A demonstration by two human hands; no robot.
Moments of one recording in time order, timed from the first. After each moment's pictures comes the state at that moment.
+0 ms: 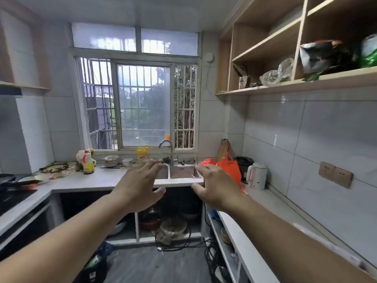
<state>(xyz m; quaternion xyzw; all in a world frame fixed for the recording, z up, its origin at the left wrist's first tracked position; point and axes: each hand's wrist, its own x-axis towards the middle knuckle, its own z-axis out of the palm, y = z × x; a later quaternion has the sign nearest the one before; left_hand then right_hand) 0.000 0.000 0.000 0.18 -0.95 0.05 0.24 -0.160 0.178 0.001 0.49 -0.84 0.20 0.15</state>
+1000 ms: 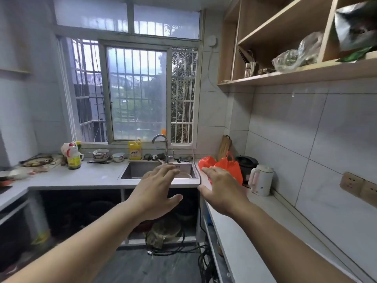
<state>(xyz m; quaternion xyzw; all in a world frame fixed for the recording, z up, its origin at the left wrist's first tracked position) -0.205 -0.048 -0.054 0.15 -0.95 -0.02 0.25 -0.352 0.118 -0.035 0.47 -0.84 0.23 0.13</state>
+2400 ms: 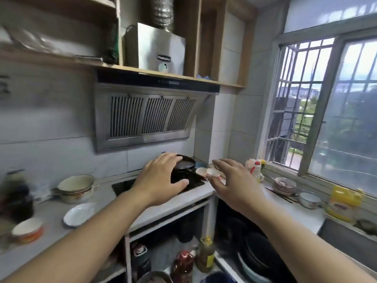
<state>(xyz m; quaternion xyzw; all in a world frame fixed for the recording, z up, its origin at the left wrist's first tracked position) 0.138 -0.494 -0.022 0.62 -0.72 0.08 0.29 -0.097 -0.519 -0.010 0.82 -0.48 0.31 0.05</state>
